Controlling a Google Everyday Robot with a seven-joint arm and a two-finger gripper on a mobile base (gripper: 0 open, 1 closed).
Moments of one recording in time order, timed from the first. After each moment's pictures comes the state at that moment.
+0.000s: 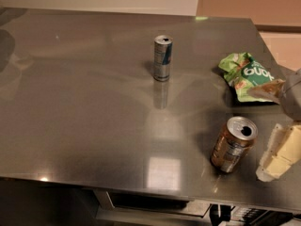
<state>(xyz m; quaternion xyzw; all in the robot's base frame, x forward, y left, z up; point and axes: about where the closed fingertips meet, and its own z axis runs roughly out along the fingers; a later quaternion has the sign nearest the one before) 0.373 -0.198 0.915 -0.61 0.76 0.11 0.20</state>
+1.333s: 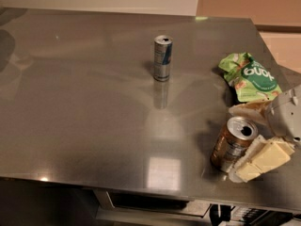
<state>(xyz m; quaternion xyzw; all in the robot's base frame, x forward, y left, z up) 0.368 -0.170 0.888 -0.57 0.75 0.20 0.27</state>
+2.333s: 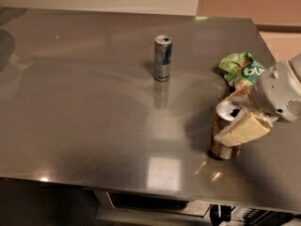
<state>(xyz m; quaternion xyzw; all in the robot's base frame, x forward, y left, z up) 0.397 -0.157 0.907 -0.58 0.76 0.18 0.24</state>
